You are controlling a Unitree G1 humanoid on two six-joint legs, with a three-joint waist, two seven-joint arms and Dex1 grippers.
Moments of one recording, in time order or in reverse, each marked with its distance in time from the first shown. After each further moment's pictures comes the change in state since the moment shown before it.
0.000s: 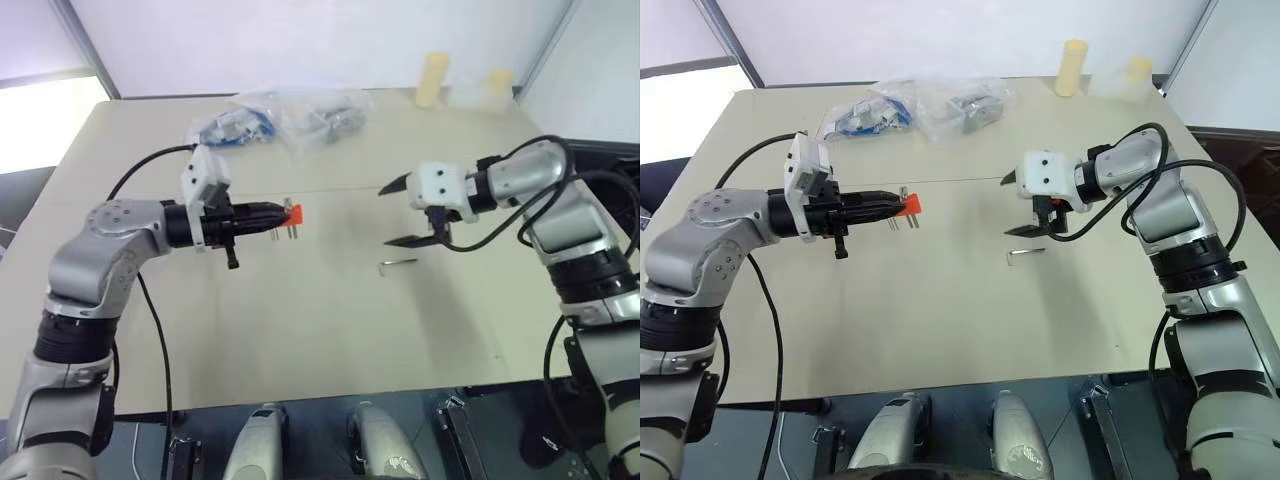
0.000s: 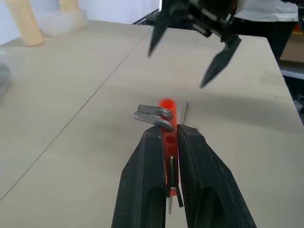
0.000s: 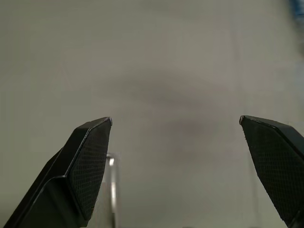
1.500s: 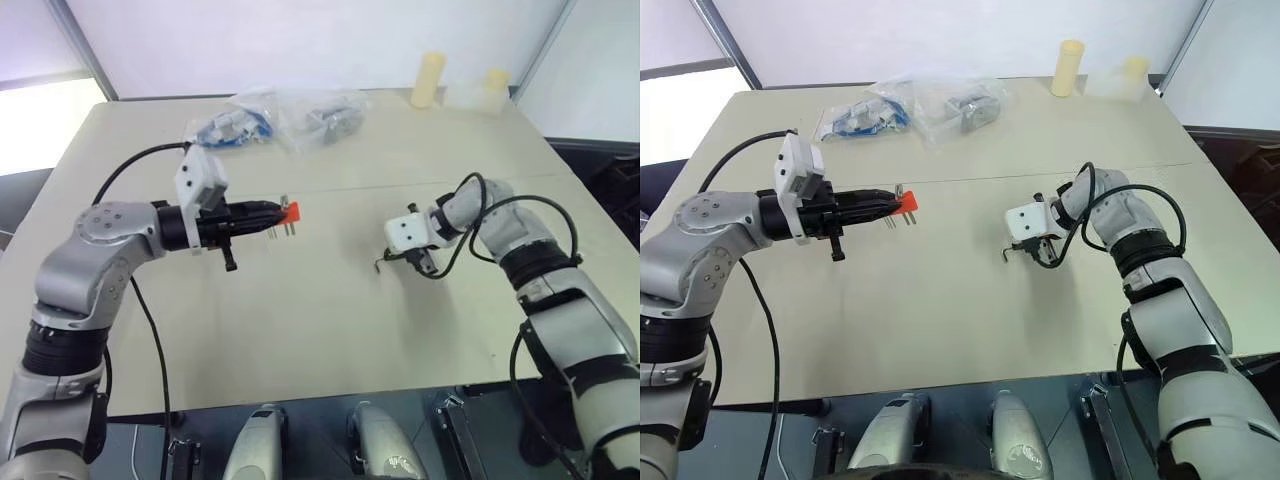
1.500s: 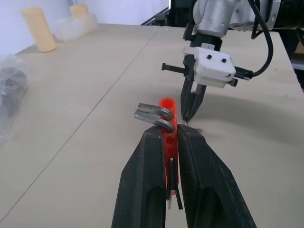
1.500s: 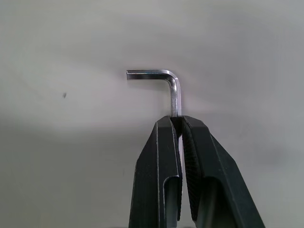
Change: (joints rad) left arm 0.039 0.021 0.027 -0.093 -0.008 0.017 0.061; right arm -0.067 0.173 0.079 0.508 -0.291 -0.422 -0.096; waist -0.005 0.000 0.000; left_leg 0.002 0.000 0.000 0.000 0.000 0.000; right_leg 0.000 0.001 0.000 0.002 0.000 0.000
